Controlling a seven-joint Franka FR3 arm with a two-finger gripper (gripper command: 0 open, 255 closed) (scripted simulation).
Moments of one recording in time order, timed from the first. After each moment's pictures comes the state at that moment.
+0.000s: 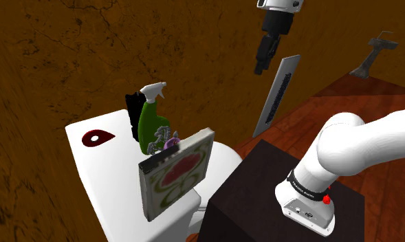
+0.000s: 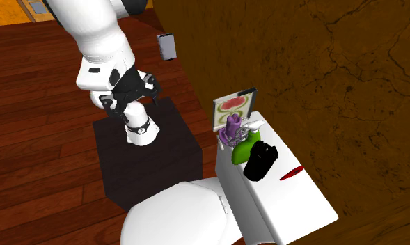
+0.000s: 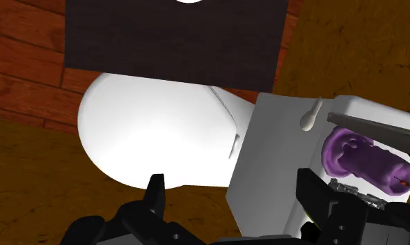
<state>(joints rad) 0.01 -0.78 0.01 -2.30 0.10 1.48 -0.13</state>
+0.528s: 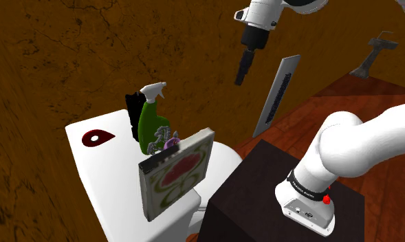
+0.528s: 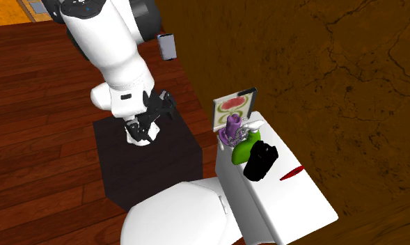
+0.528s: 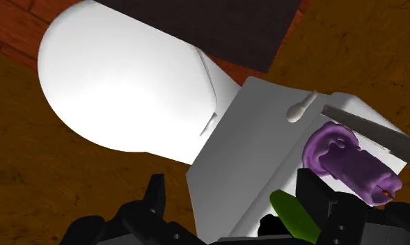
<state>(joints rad) 0.11 -0.70 -0.03 -2.39 0.14 1.73 -0.35</state>
